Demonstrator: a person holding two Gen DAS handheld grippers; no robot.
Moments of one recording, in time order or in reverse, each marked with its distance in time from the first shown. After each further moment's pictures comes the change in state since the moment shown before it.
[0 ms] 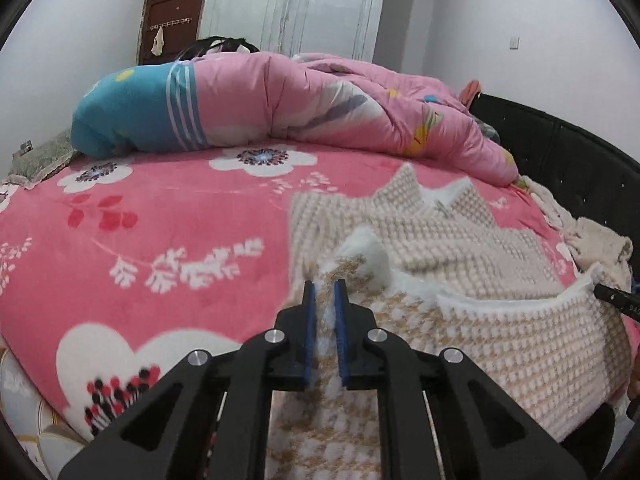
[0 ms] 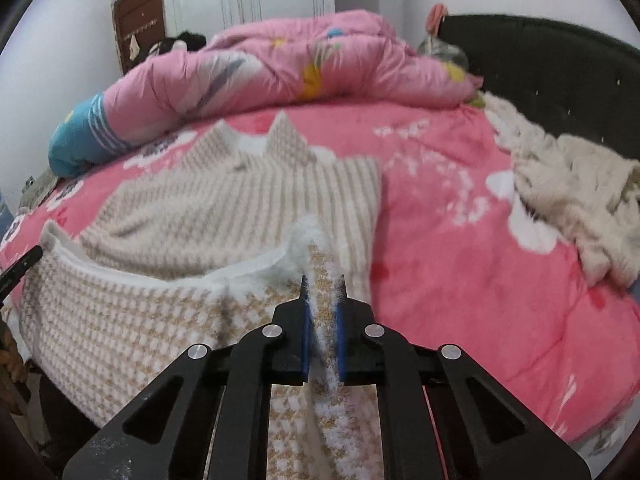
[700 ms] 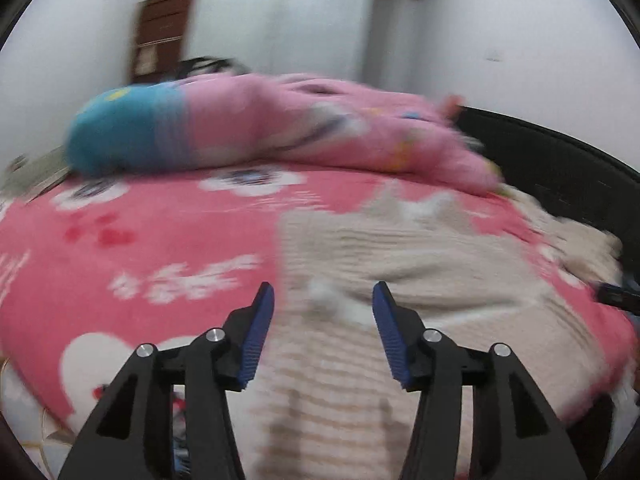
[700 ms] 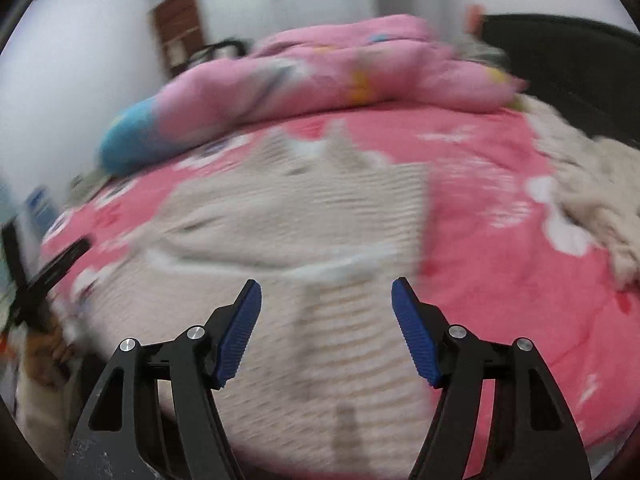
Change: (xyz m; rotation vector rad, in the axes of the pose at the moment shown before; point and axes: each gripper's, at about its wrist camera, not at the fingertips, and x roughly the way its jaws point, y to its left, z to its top) left arm -0.036 -0.012 -0.014 0.071 -0.068 -0.137; right arm -0.033 0.039 -0.019 -0.111 0.071 0.267
